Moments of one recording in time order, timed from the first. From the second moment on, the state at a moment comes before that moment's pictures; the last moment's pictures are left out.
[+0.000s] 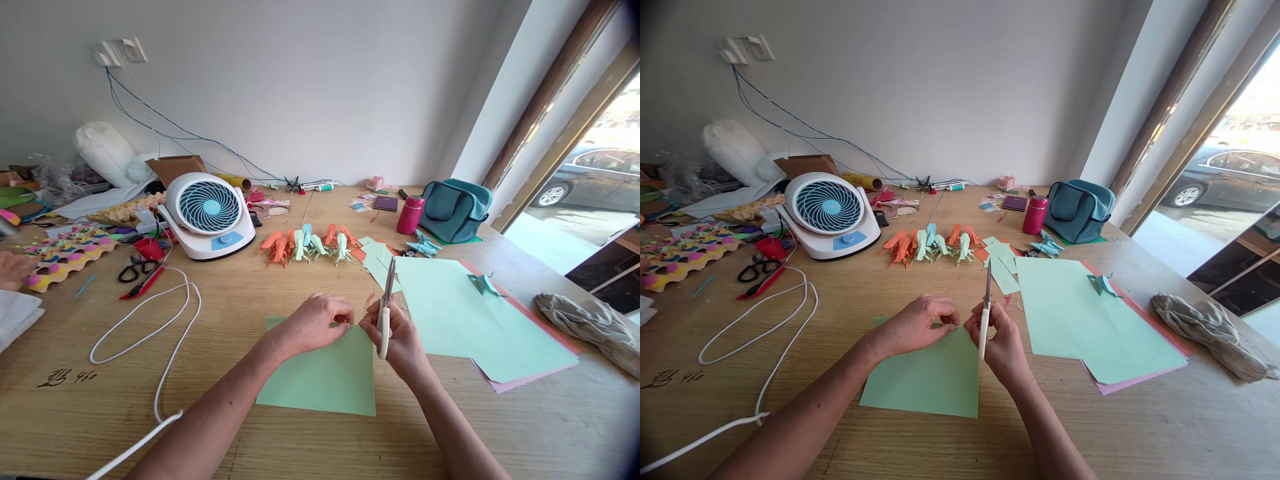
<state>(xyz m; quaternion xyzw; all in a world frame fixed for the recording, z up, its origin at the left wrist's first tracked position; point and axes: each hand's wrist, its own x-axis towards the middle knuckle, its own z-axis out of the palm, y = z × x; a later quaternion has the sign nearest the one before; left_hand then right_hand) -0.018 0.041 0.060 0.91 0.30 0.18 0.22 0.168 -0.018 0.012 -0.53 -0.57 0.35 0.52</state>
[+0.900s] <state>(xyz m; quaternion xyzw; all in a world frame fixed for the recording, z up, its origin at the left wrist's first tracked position) -0.055 0.064 0.047 0.89 0.35 0.13 0.26 0.197 -0.005 0.005 -0.62 -0.62 0.31 0.37</state>
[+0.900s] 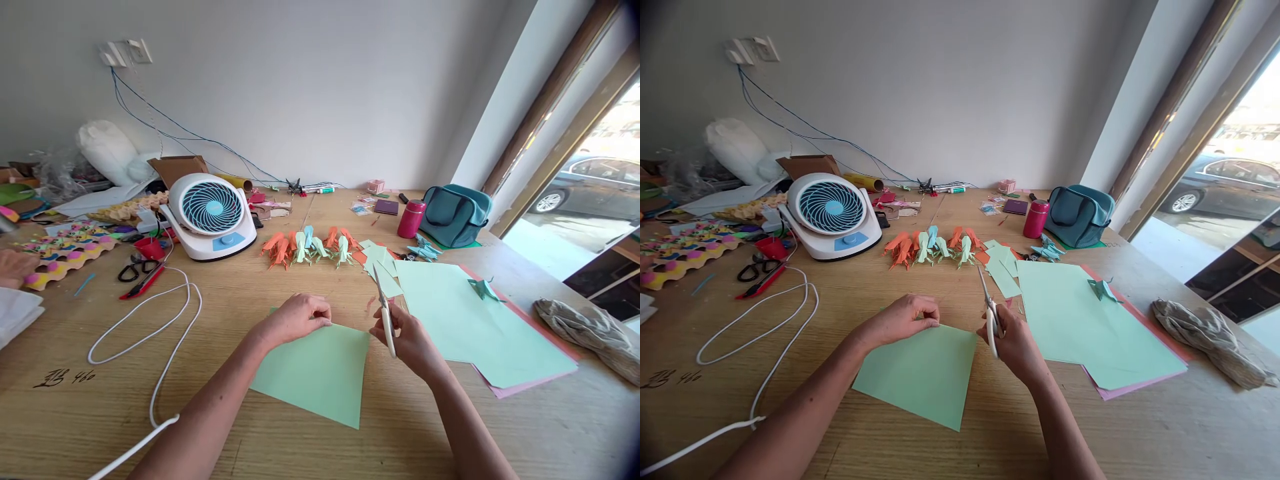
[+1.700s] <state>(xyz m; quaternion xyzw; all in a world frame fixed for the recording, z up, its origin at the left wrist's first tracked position) -0.024 0.062 0.055 0.92 0.31 0.21 0.13 0.187 -0.002 -0.010 -0.56 -0.57 0.46 0.39</state>
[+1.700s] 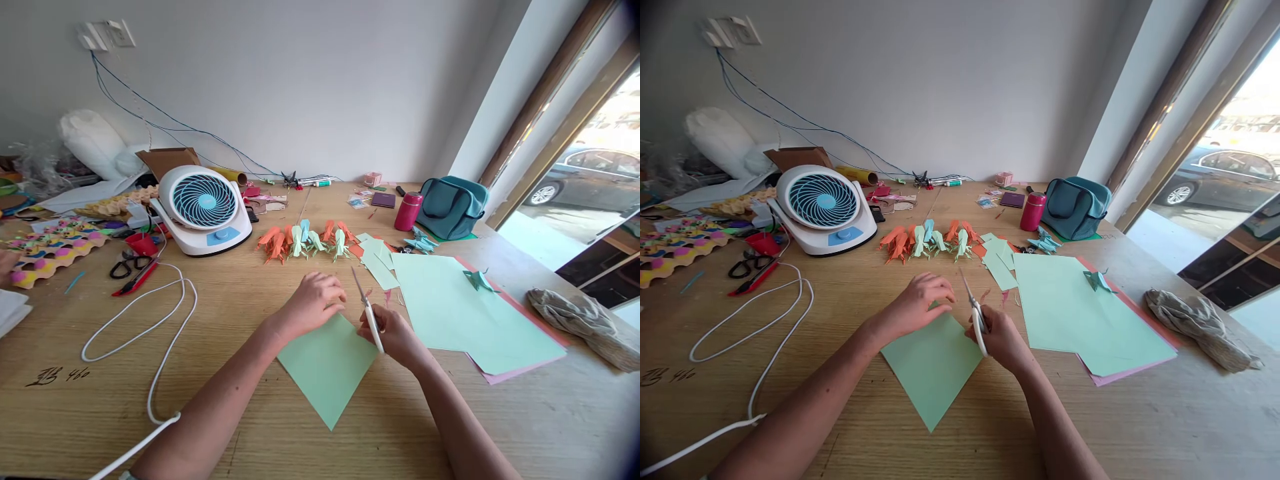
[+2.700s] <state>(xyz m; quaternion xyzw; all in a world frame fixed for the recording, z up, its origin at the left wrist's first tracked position) 0.063 0.022 -0.021 0.01 0.28 0.50 0.82 0.193 -0.001 -0.001 -0.56 -0.40 0.44 0.58</state>
